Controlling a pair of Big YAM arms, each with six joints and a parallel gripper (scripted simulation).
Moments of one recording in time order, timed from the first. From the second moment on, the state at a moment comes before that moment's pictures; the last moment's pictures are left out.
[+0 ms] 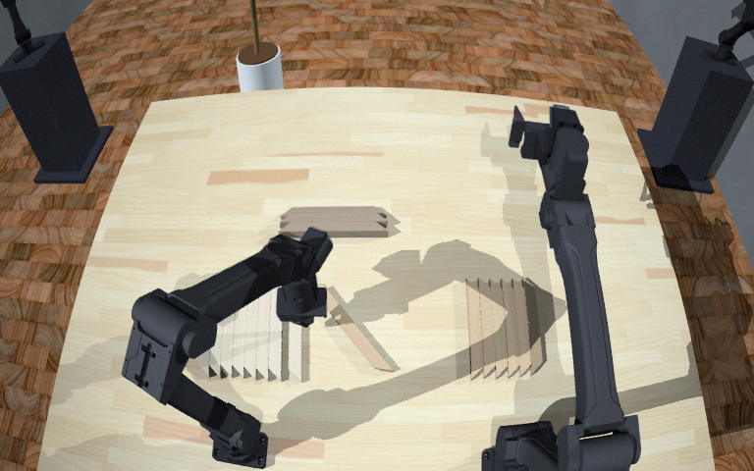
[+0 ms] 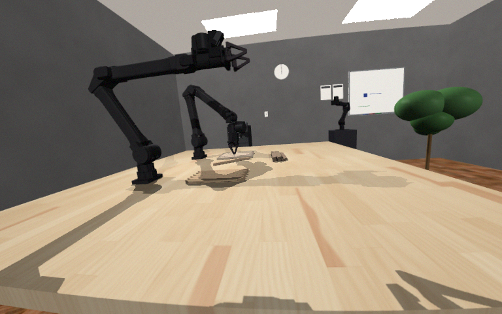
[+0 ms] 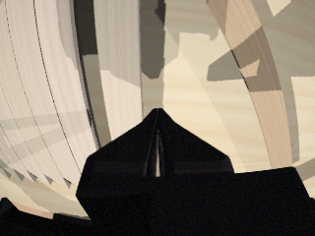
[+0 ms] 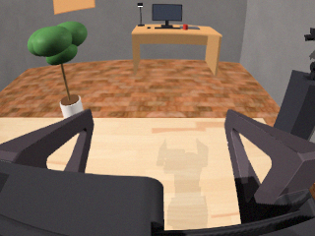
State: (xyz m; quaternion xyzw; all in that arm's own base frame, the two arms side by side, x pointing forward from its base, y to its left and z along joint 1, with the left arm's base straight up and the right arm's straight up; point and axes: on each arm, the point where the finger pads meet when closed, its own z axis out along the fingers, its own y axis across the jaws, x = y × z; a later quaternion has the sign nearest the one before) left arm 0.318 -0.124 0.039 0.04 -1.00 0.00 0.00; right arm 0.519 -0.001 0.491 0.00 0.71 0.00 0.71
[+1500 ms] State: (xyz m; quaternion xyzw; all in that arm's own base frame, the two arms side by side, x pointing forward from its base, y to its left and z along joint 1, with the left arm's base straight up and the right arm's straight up) left arm 0.316 -0.119 0.013 0.04 -1.00 0.00 0.00; right arm 0.519 -0.001 0.494 0.00 0.71 0.00 0.71
